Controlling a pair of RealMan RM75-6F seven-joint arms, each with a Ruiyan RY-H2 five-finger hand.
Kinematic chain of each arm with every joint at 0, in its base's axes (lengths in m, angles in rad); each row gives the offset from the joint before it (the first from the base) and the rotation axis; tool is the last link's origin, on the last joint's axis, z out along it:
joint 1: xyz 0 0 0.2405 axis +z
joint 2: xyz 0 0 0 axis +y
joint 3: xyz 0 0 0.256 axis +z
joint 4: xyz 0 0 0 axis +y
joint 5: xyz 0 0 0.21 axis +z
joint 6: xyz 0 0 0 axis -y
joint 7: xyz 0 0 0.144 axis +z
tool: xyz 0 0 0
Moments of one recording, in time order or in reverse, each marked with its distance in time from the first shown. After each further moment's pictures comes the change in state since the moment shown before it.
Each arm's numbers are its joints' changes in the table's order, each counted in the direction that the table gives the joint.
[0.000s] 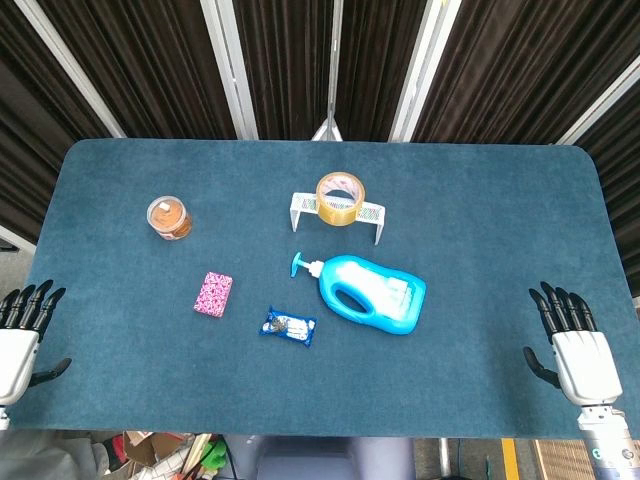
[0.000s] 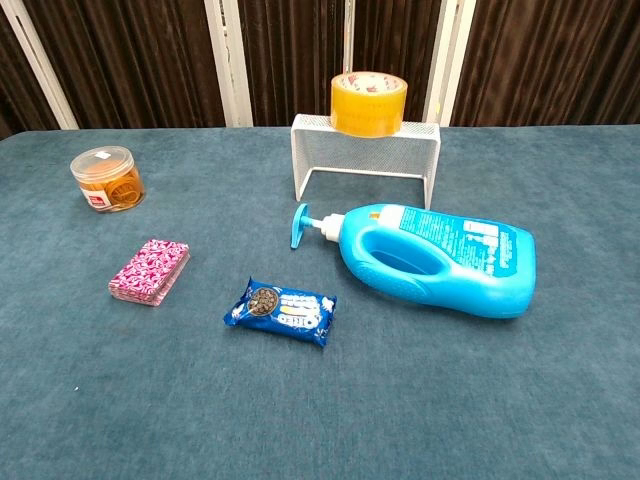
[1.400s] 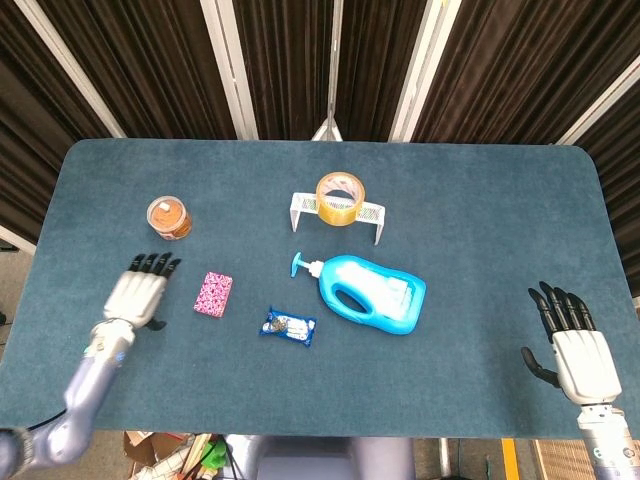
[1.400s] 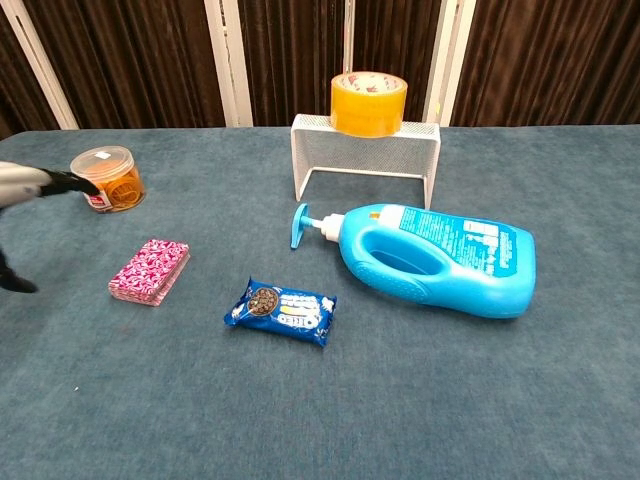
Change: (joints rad) left arm -0.506 -0.206 -0.175 -0.116 -0.745 0.506 0.636; right arm 0.006 0.012 0.000 -0.015 0.009 0.019 0.050
